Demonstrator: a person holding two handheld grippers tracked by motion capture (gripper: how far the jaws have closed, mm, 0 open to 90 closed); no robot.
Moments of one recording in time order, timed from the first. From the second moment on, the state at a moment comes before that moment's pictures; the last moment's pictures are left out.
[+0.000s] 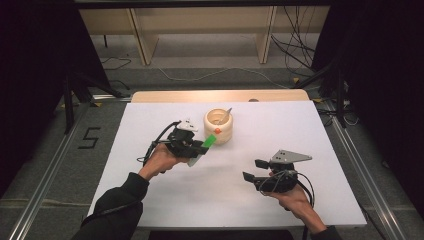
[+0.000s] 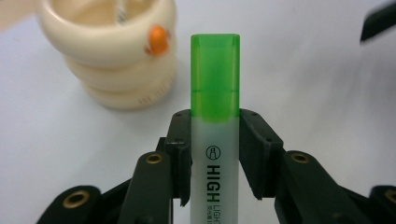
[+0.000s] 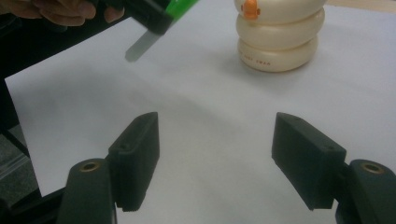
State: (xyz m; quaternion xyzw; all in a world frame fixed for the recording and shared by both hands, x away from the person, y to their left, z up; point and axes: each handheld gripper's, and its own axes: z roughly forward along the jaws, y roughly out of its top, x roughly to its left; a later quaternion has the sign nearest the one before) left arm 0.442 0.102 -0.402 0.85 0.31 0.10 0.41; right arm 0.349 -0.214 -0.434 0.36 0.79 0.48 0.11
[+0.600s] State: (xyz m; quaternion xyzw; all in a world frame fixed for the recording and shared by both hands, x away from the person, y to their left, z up) left arm 0.478 0.097 -0.372 0.75 0.38 0.15 0.52; right arm 0.348 -0.214 -0.434 0.36 0.79 0.49 0.11
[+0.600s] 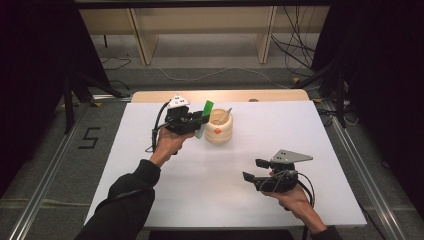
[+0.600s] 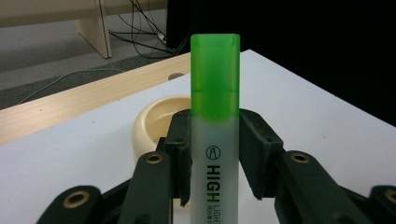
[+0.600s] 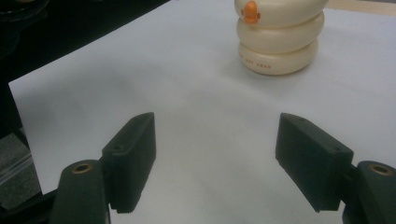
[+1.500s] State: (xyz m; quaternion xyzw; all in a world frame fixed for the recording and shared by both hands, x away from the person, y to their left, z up) left arm 0.528 0.056 -0.370 0.71 0.41 0.17 0.54; right arm 0.349 -0.215 -0.435 0.36 0.79 0.49 0.11
